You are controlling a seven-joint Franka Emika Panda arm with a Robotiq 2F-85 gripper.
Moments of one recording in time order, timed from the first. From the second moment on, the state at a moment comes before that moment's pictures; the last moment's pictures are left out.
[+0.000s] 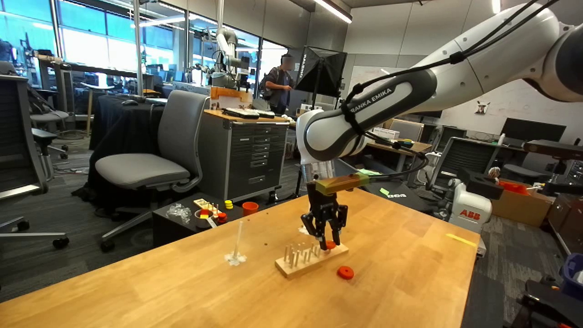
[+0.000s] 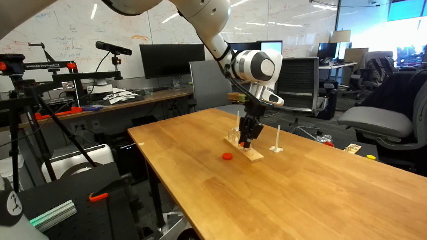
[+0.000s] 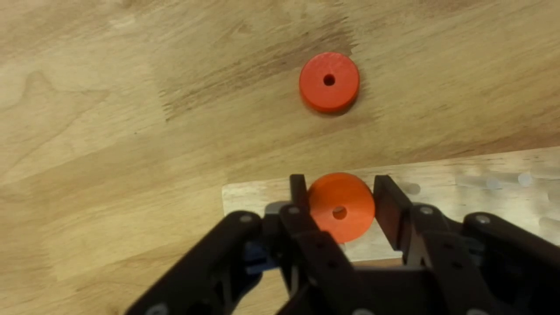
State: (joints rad) arm 0.16 0.94 -0.02 -1.32 0.05 1.86 0.43
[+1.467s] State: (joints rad) arm 0.16 0.89 -0.02 -1.41 0.05 1.92 0.45
